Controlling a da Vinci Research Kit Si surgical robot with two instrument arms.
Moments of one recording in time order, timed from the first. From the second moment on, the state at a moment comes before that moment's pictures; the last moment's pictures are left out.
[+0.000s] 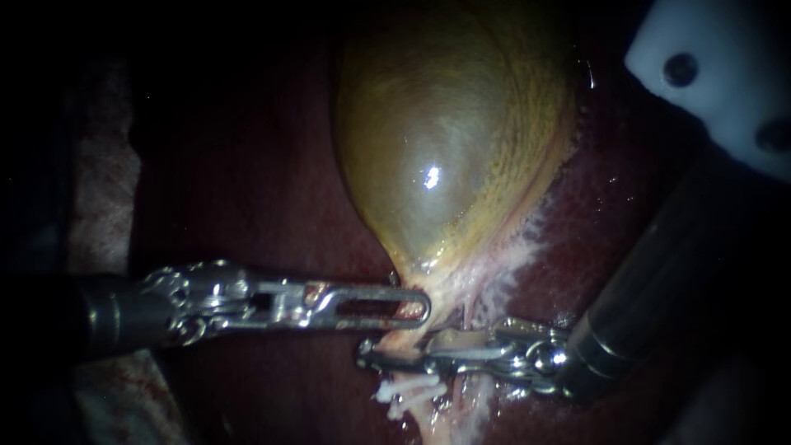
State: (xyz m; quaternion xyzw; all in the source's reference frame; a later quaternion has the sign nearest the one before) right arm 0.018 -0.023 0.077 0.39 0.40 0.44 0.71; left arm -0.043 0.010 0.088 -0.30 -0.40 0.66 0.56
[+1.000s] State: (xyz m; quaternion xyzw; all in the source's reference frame) right arm 0.018 -0.024 0.077 0.39 0.40 0.44 0.71; left arm -0.043 0.010 0.088 -0.30 -0.40 0.66 0.57
